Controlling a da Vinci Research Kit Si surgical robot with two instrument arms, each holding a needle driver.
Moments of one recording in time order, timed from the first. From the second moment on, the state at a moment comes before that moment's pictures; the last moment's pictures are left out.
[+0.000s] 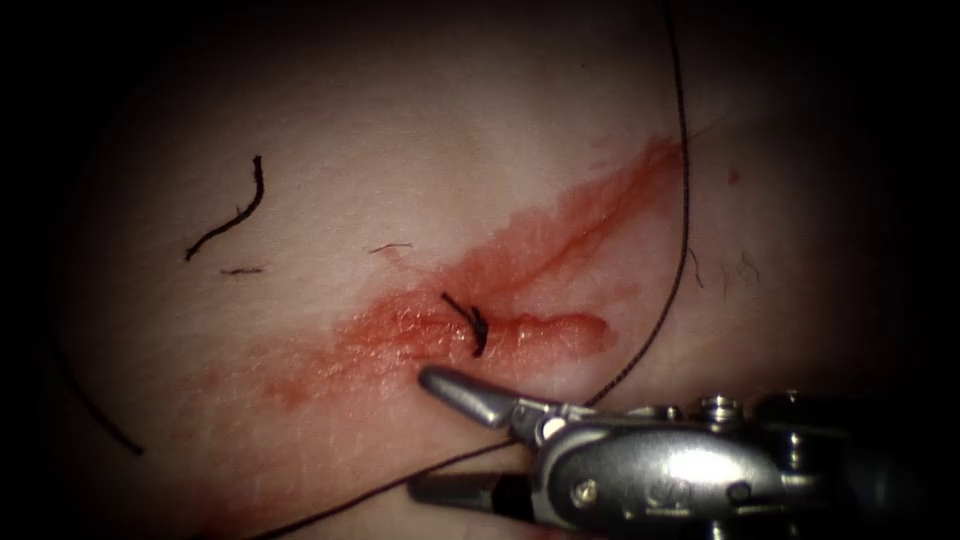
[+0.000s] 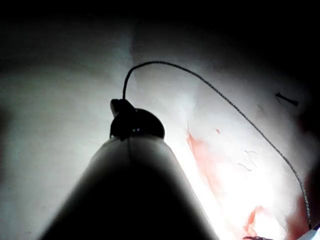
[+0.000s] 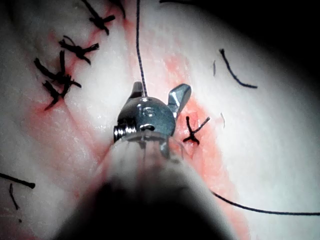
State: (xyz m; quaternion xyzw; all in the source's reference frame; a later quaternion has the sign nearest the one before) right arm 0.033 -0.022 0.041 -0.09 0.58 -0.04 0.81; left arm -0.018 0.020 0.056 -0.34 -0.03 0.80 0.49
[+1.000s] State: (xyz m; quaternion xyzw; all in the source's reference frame) right arm 0.031 -0.021 0.042 -0.06 0.55 -0.02 0.83; left arm -0.019 0.017 0.056 -0.36 -0.09 0.80 0.47
